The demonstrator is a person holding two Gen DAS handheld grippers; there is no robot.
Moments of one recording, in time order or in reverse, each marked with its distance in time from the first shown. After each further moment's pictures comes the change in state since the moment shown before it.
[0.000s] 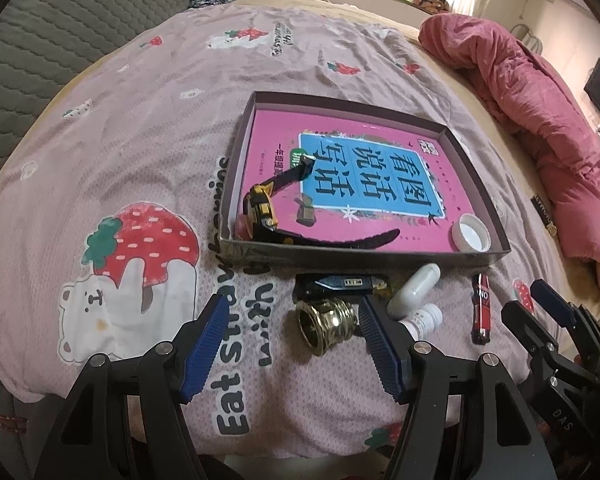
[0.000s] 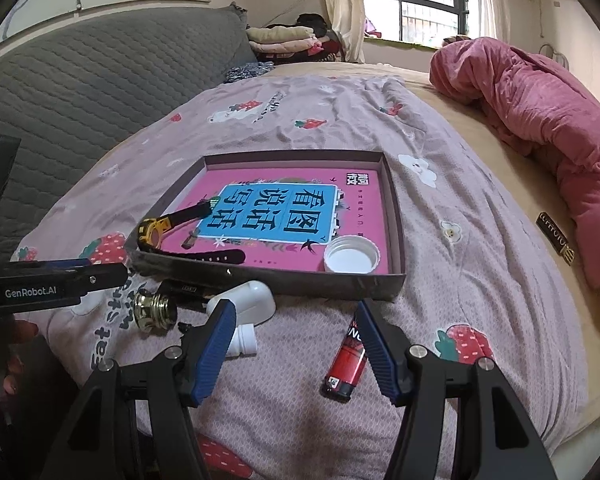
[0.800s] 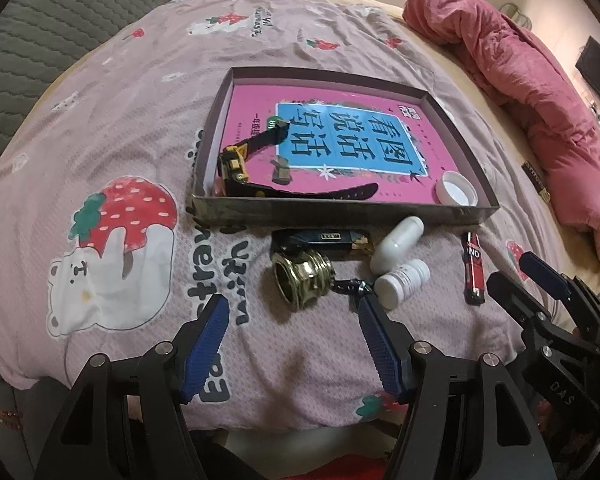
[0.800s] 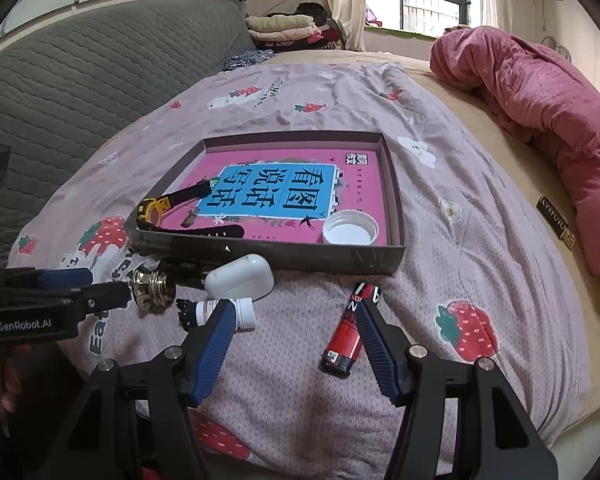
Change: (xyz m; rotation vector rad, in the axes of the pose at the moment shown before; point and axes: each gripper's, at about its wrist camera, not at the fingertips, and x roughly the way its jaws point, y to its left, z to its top) left arm 0.002 -0.018 -0.024 0.058 0.055 -0.010; right arm 0.001 -0.004 -0.012 0.020 0.051 -0.004
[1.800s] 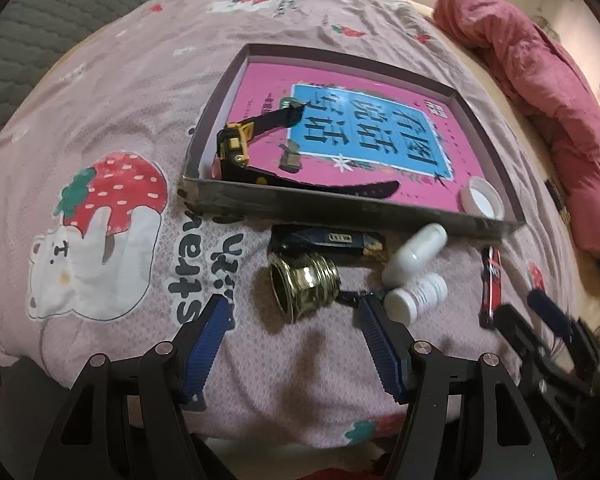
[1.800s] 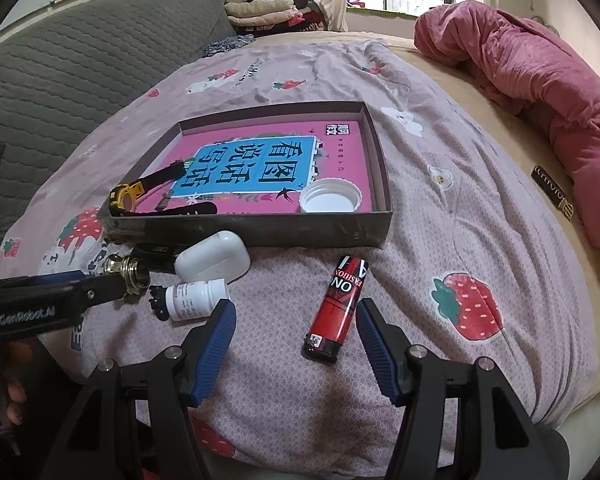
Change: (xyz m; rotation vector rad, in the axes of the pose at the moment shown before) left arm 0.033 0.000 0.009 -0.117 0.040 0.036; right arm 0.022 -0.010 -0.009 0.052 0.051 -0.033
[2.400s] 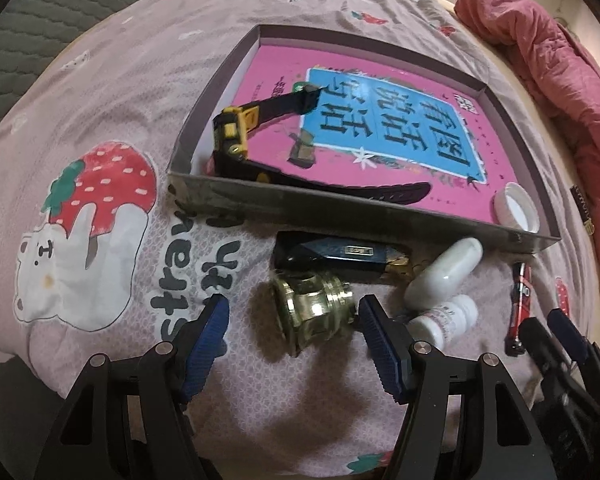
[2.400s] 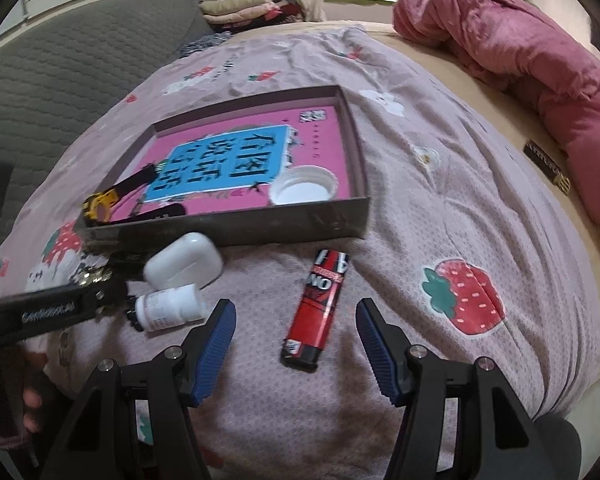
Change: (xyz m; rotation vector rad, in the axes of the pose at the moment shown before) left arm 0.032 -0.002 0.005 -0.025 0.024 0.060; right arm 0.020 -0.020 -0.001 0.088 0.037 -0.037
